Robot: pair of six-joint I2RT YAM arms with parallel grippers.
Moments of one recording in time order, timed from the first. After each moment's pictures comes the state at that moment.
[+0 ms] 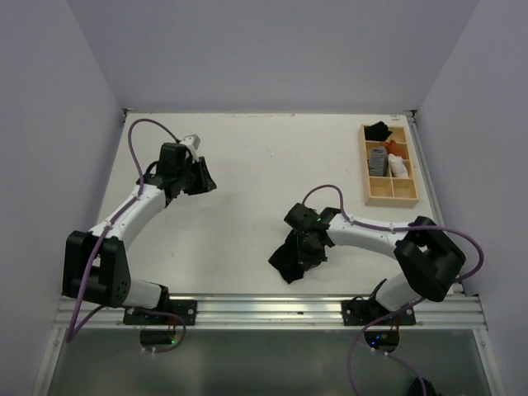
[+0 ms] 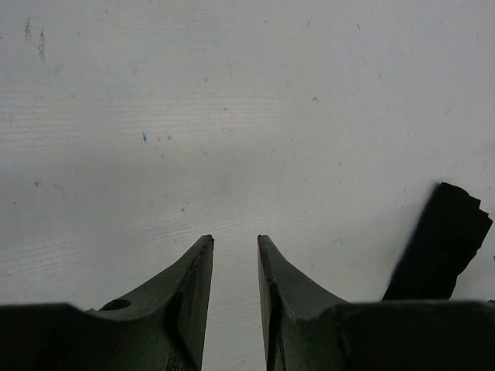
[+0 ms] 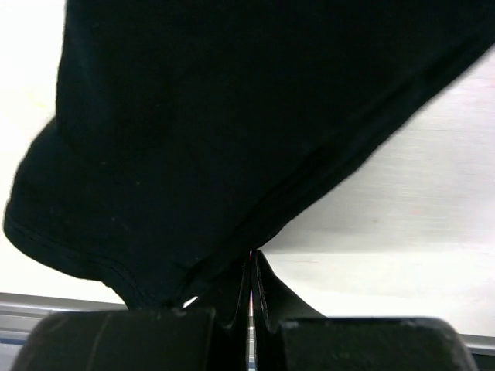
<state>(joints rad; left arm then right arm) -0.21 1.41 0.95 -0.33 0.21 -0.38 0.84 1.50 0.81 -0.74 0.01 0.84</state>
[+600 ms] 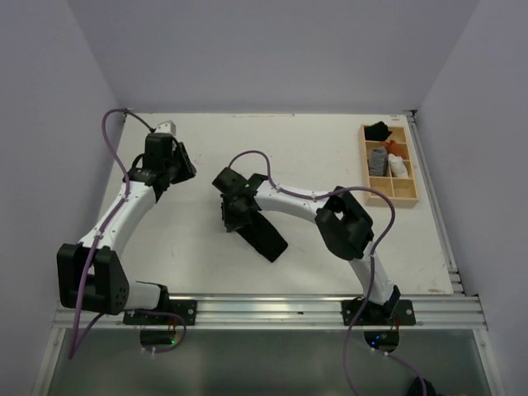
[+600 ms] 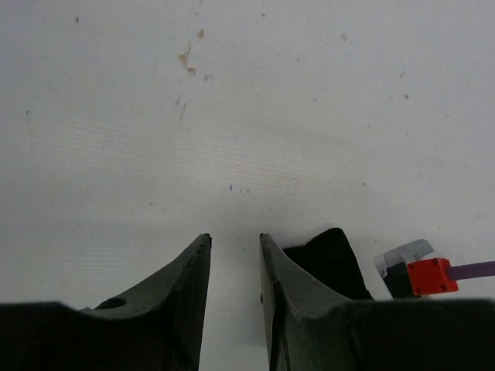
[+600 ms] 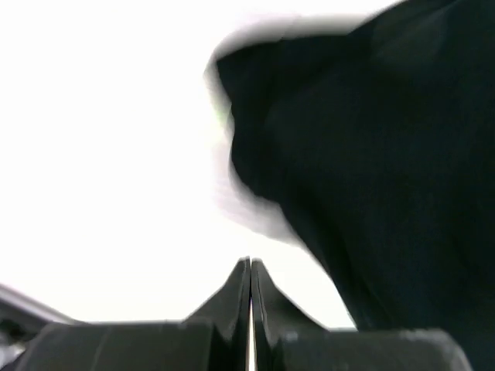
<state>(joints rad) -0.14 1.37 1.04 -0.39 -0.02 -0.43 0.96 2.18 1.72 -0.69 -0.02 0.85</state>
